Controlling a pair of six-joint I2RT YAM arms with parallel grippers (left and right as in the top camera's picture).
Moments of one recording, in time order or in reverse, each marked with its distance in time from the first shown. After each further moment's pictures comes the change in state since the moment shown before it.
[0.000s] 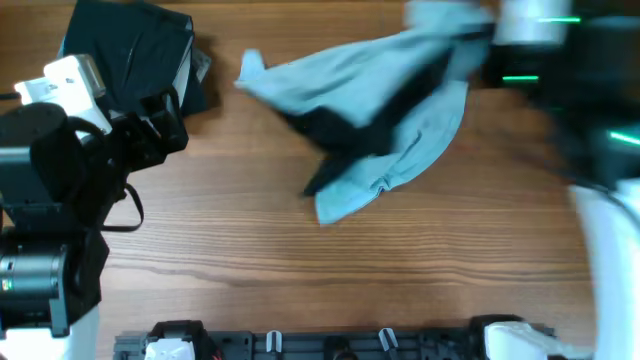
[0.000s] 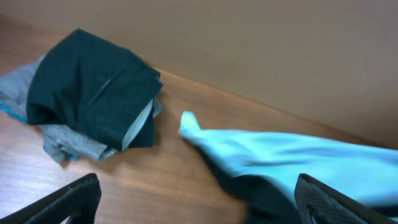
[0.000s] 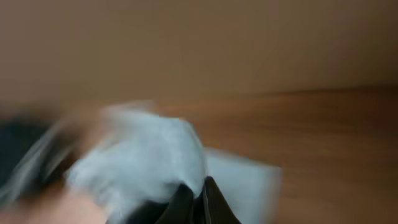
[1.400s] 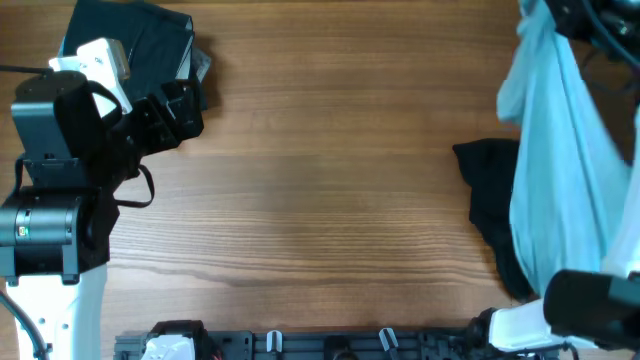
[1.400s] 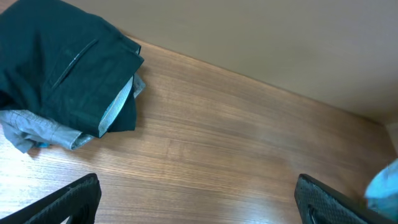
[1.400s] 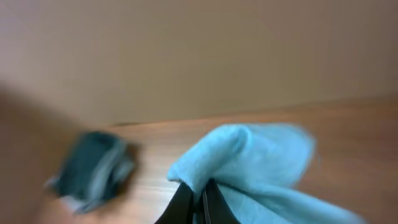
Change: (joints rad) left arm -0.004 0.100 0.000 -0.001 0.098 0.004; right arm -0.284 0.323 0.188 0.091 -0.653 0.031
